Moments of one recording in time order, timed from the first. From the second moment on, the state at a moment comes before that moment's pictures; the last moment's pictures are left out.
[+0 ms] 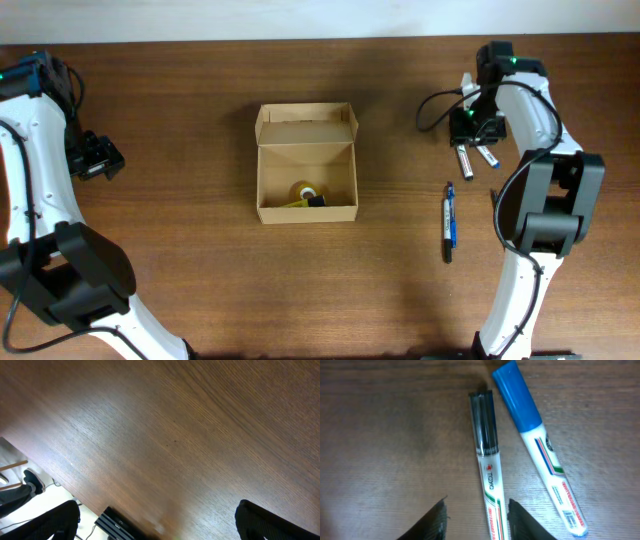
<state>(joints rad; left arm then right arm) 0.36 1.98 1.96 -1.61 -0.31 -0.30 -0.09 2.30 1.91 -1.12 -0.04 -0.07</state>
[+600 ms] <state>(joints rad) 0.36 1.98 1.96 -1.61 -0.31 -0.30 -0.10 2.28 1.76 -0.97 -0.02 -0.08</state>
